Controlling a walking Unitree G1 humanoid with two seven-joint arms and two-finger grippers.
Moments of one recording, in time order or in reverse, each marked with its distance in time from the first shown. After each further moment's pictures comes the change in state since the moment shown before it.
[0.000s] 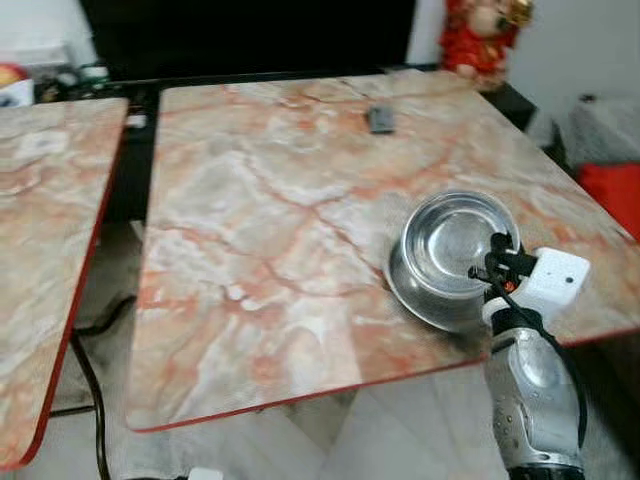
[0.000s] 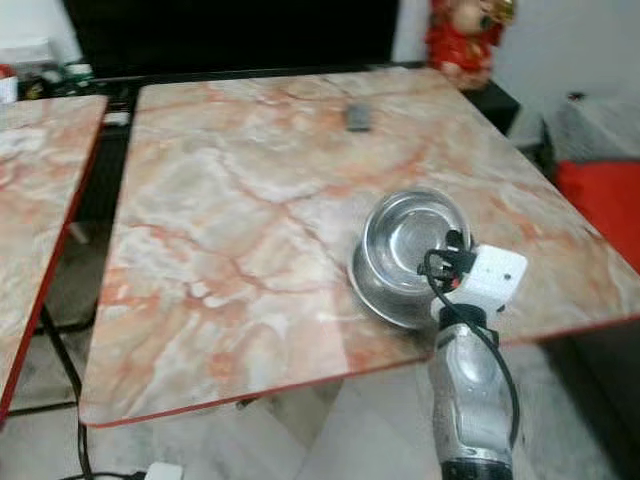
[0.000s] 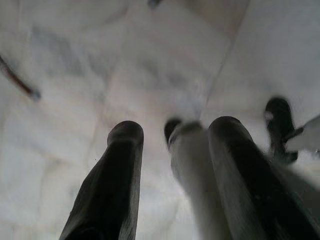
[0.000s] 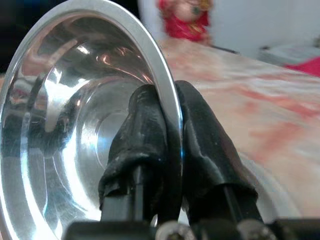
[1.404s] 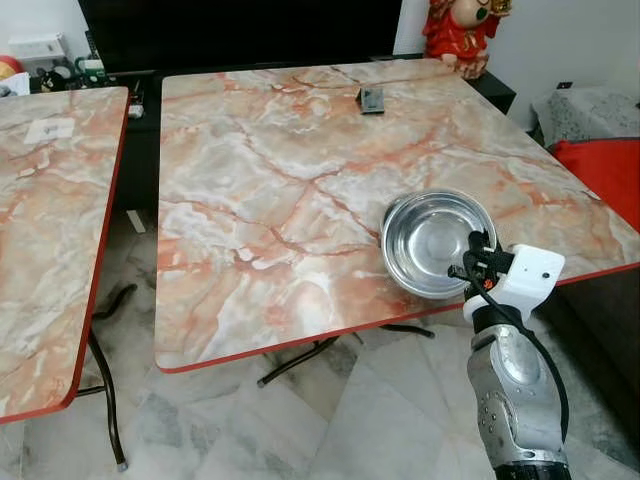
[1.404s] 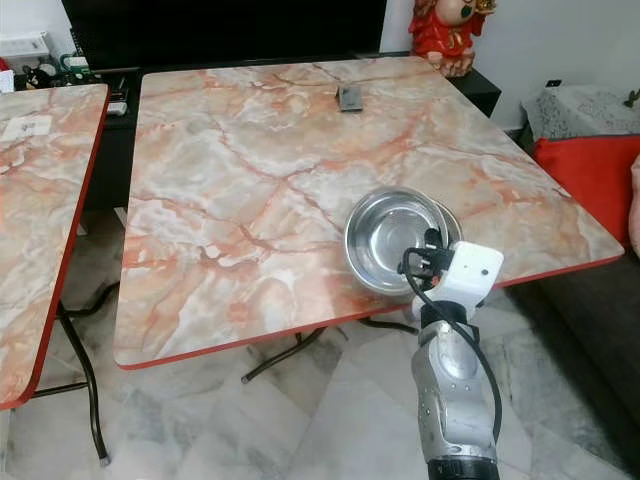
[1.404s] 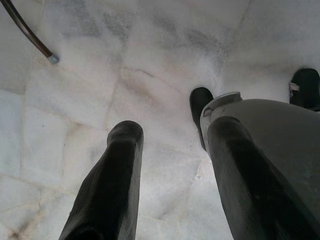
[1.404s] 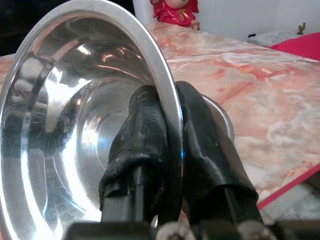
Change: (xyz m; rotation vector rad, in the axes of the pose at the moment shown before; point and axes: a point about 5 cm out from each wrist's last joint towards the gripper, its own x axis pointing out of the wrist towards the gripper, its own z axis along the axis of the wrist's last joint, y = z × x) left arm -0.001 0.005 -0.004 -0.002 0.031 0.029; right arm -0.002 0.001 -0.011 -0.039 0.056 0.017
